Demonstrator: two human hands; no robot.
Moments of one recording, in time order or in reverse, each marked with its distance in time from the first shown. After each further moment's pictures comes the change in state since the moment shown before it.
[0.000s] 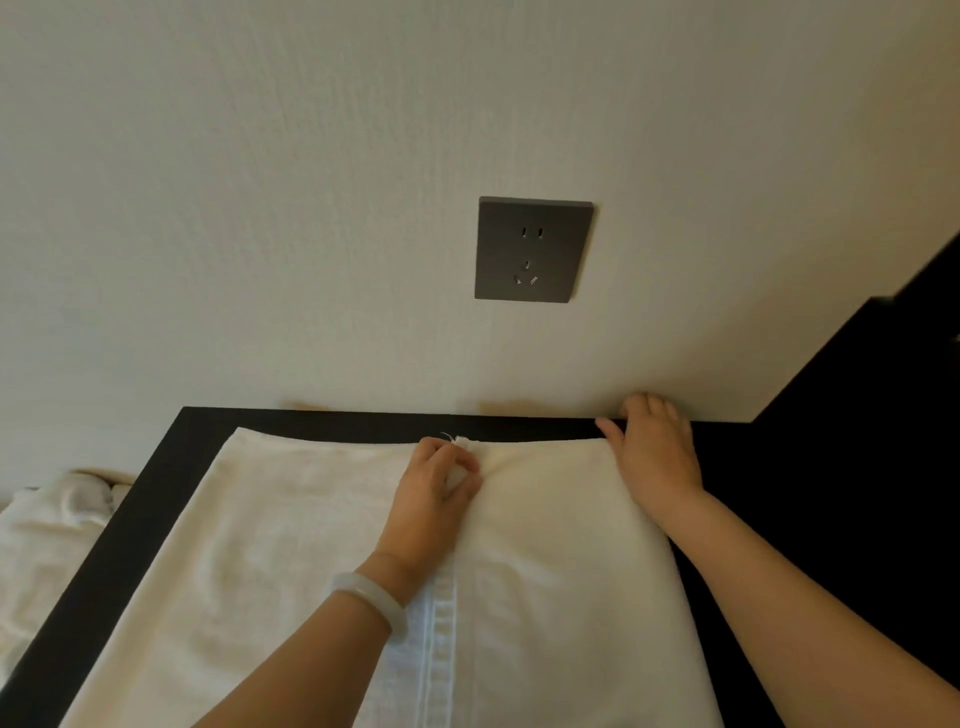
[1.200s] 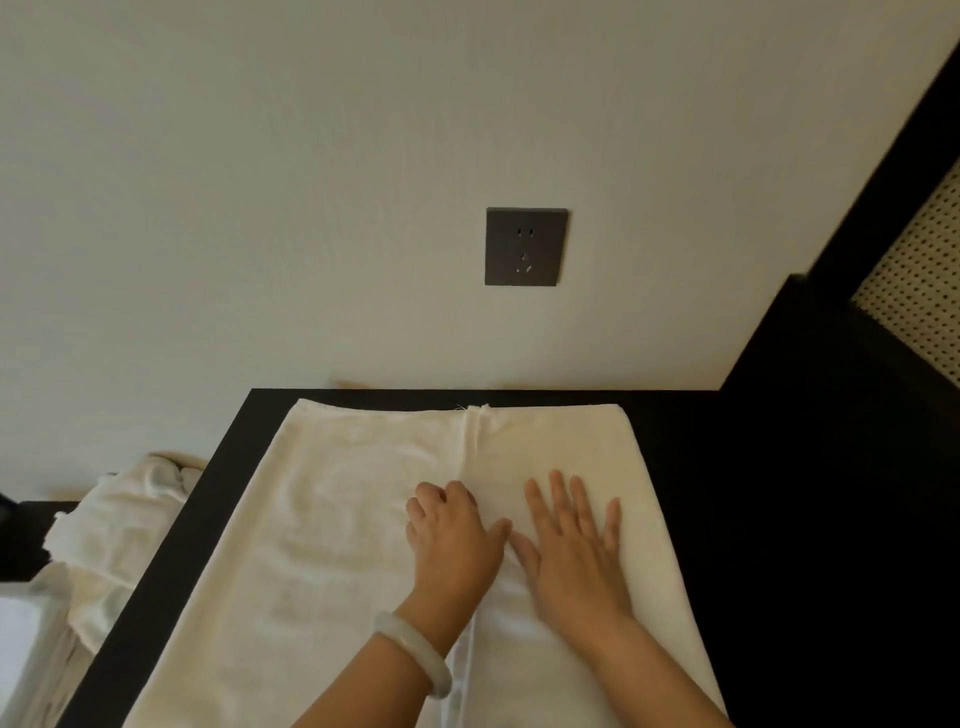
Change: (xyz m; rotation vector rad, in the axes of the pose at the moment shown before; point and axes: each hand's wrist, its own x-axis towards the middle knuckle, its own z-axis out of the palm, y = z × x) left_hand -0.112 0.051 0.001 0.504 0.008 -0.340; right_hand -0.197 -0.077 0.012 -0.094 -0.304 -0.093
